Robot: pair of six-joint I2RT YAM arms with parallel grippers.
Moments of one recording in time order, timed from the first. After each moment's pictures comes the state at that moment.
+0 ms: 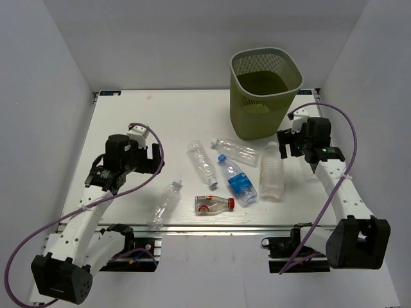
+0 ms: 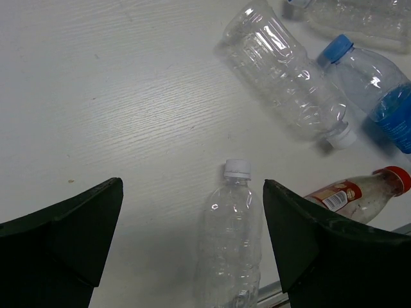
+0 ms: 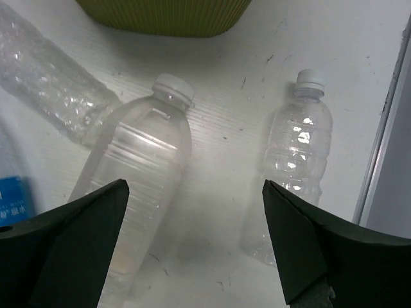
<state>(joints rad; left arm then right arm) -0.23 0.89 0.81 -0.53 0.19 -0.07 0.03 1.16 0.90 -0.43 -0.12 -0.27</state>
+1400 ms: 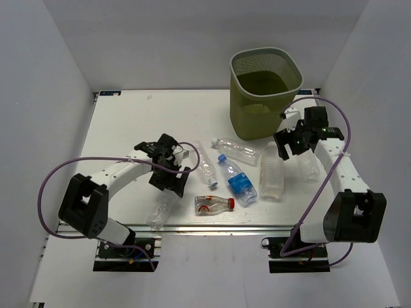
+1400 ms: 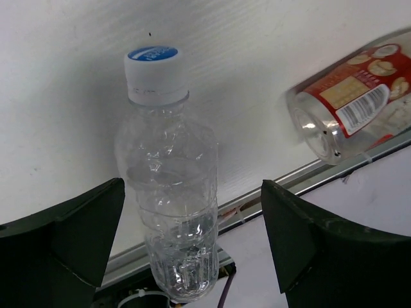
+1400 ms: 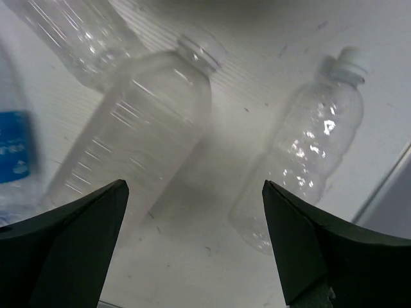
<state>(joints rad) -0.51 1.45 0.97 -0.85 0.22 -0.10 0.02 1.34 1.08 -0.73 -0.18 -0.50</state>
